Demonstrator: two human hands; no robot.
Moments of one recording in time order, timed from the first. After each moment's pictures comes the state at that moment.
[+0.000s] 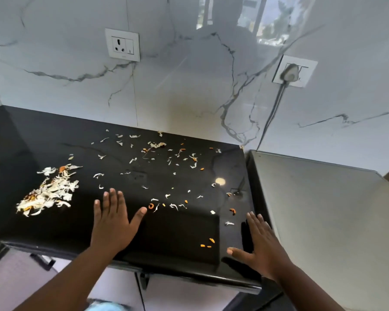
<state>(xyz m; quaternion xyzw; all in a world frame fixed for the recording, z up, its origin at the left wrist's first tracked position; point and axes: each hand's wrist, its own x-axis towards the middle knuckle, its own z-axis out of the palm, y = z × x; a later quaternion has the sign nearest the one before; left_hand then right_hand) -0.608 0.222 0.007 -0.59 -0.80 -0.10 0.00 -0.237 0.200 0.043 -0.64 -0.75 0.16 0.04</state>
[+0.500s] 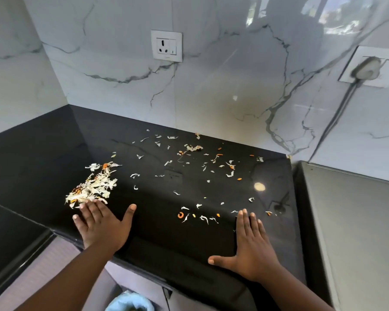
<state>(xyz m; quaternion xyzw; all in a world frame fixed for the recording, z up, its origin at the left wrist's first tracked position) -0.661 0.208 0.016 -0.34 -0.94 -0.06 -0.04 -0.331 0.261 0.032 -0.56 -0.82 0.12 -0.03</state>
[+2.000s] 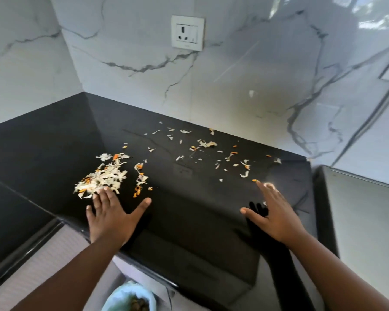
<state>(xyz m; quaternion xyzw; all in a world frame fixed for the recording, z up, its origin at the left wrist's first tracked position) -0.670 0.210 0.015 -0.36 -0.92 -0.15 -0.06 -0.321 0.344 0.064 -0.51 -0.83 0.17 0.13</state>
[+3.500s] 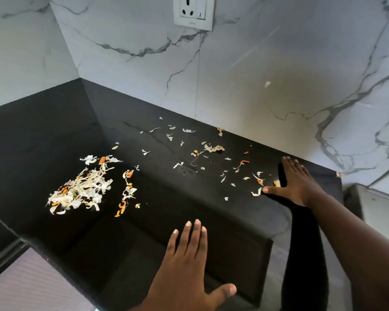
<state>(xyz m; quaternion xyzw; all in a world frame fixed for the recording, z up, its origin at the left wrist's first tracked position) -0.524 0.258 0.006 -0.67 -0.72 -0.03 -0.16 -0.319 0.558 0.038 -0.53 -0.84 0.11 -0.04</state>
